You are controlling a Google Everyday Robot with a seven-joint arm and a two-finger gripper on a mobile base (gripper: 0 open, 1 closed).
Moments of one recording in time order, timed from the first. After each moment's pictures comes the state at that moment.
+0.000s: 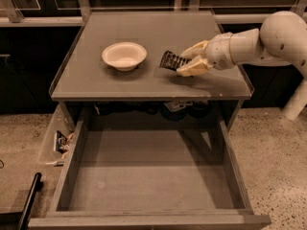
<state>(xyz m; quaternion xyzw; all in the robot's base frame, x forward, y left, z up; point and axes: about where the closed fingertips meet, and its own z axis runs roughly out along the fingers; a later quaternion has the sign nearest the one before) 0.690 -0.129 0.875 -0.55 0.65 0.14 0.50</state>
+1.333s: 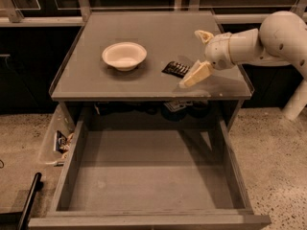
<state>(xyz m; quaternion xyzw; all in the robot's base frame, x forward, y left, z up) 0.690 -0.129 0.875 -0.55 0.65 0.14 0.50</state>
